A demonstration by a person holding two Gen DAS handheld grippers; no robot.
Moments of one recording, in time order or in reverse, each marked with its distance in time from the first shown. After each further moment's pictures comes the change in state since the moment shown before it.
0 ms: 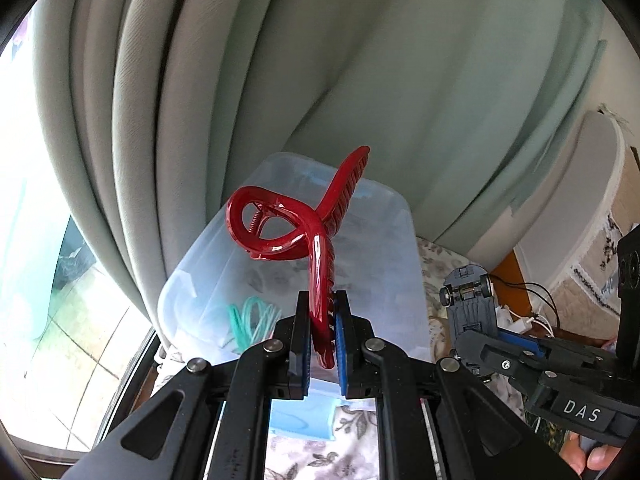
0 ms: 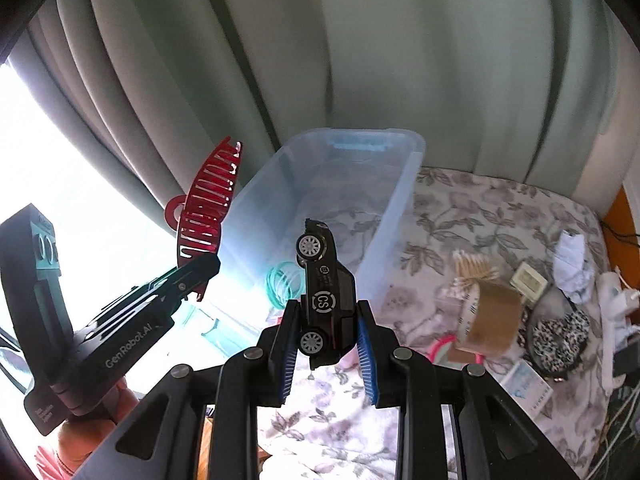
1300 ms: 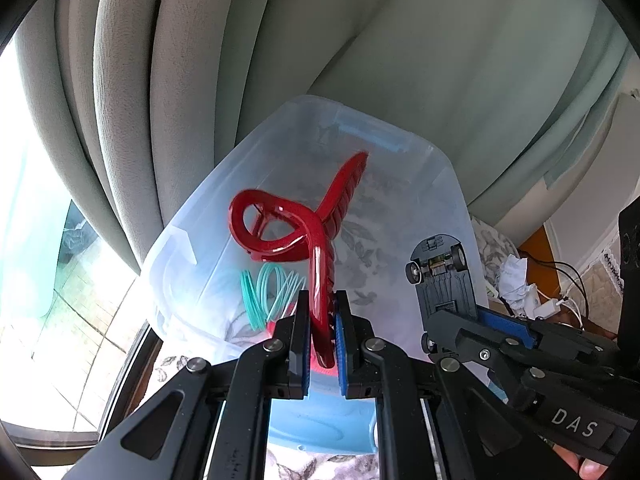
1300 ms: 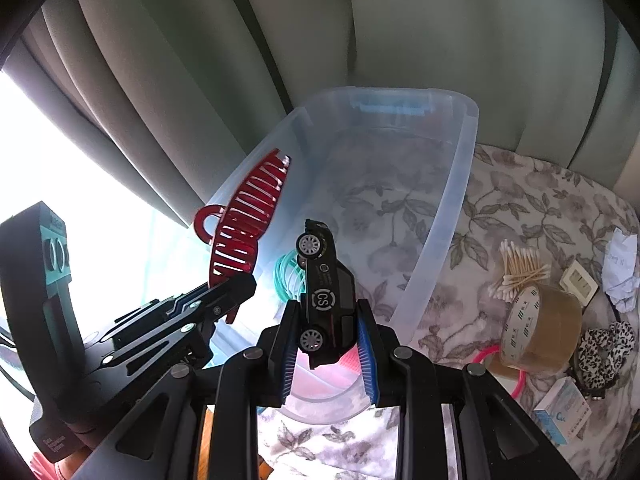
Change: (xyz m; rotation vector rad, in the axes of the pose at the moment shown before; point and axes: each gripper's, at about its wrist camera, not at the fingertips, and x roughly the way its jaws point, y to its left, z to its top) left arm 0.048 0.010 -0.026 -0.013 0.129 0.053; right arm 0.070 0.007 0.001 -0.015 0.084 0.056
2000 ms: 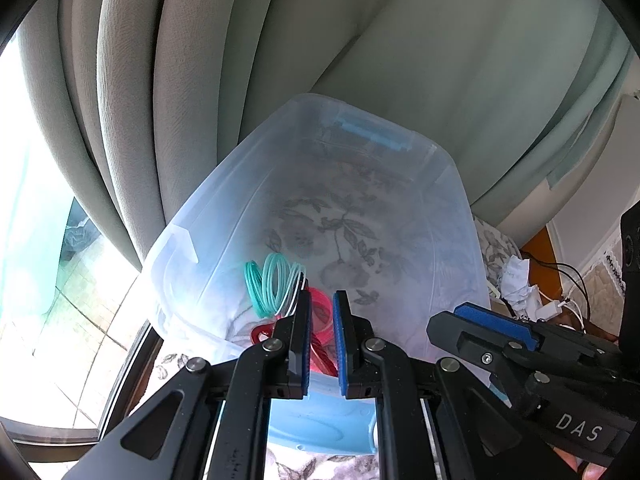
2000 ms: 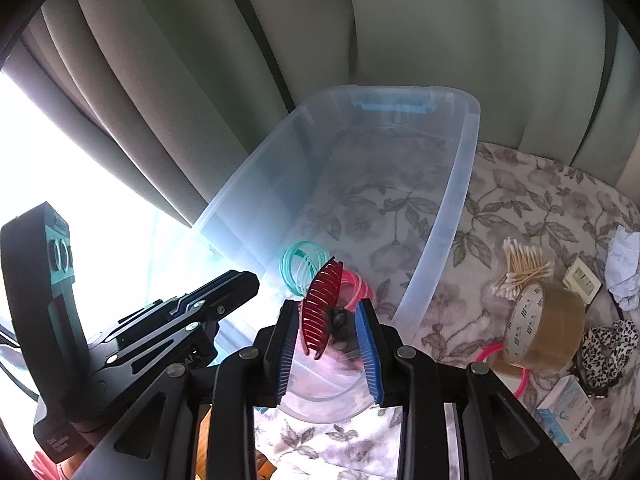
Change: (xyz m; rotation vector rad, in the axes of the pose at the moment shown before) left arm 0.006 0.000 0.017 0.025 0.013 -0.021; right arm 0.000 0.002 0.000 0.002 0.007 0.014
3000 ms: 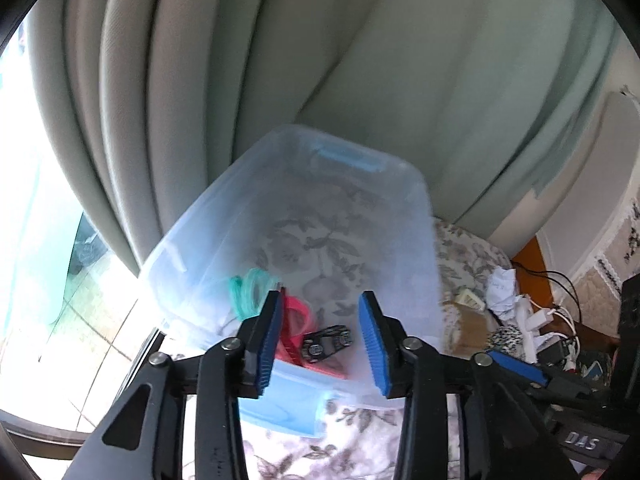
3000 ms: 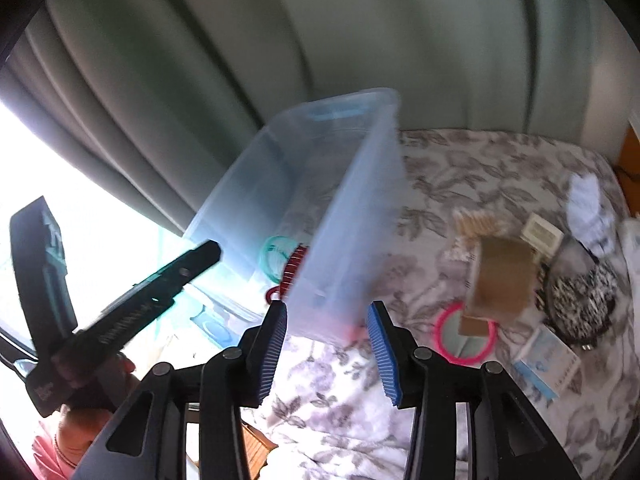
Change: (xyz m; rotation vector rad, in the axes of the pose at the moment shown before) left arm -0.039 -0.041 -0.005 0.042 -0.082 0.012; right arm -0.060 -0.058 -0.040 0.141 -0.071 0.026
